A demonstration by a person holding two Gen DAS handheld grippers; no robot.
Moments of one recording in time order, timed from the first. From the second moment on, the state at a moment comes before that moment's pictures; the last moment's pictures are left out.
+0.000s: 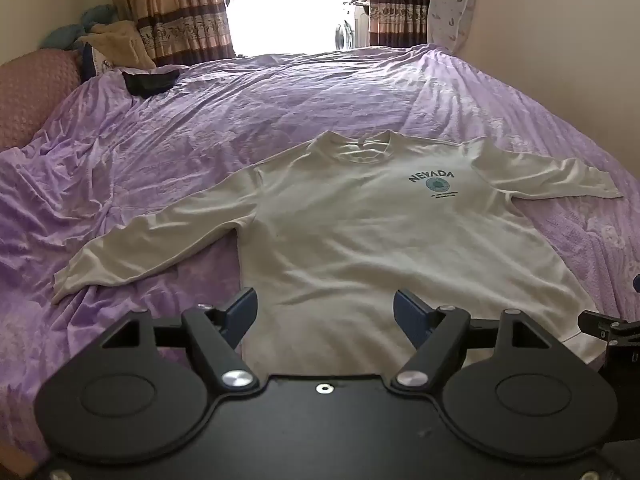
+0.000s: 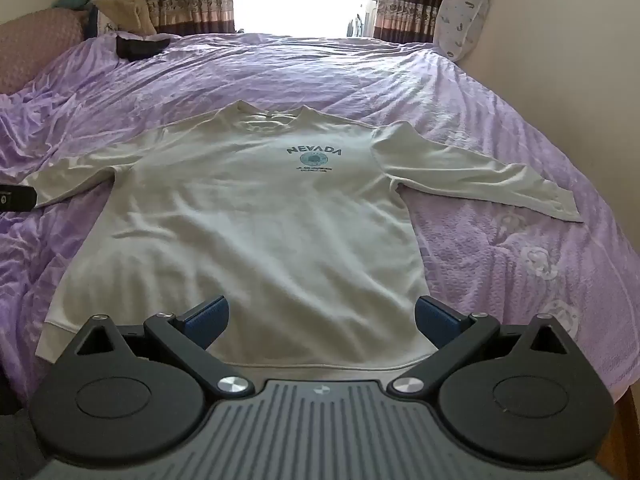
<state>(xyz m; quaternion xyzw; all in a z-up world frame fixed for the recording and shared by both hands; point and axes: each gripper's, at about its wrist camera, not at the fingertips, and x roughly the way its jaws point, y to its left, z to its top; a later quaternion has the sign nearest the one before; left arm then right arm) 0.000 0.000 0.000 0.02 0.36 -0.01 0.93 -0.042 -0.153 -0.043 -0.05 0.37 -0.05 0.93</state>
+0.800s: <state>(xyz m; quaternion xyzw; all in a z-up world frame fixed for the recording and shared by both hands) -0.004 -0.002 0.001 0.02 0.35 0.01 0.93 -0.044 -0.150 -0.042 -0.04 0.37 -0.04 0.93</state>
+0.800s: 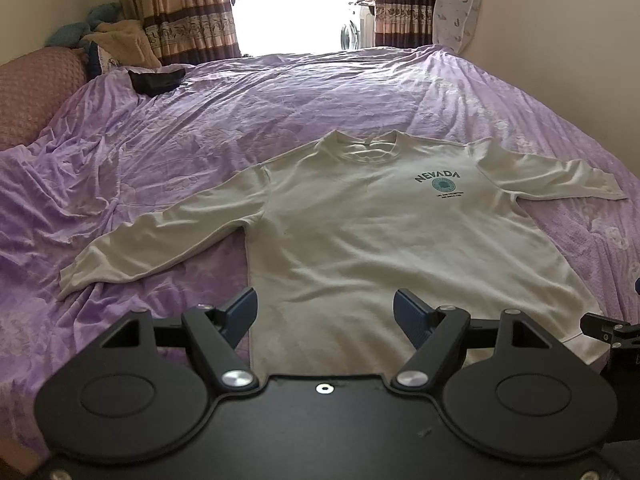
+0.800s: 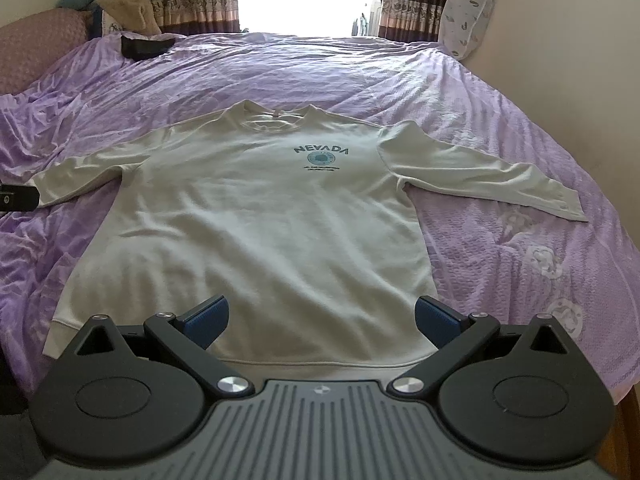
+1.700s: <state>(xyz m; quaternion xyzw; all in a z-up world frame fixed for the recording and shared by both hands) 0.003 0.001 -0.004 0.01 0.35 0.00 0.94 -0.039 -0.151 -0.050 -0.04 0.38 -0.04 0.92</state>
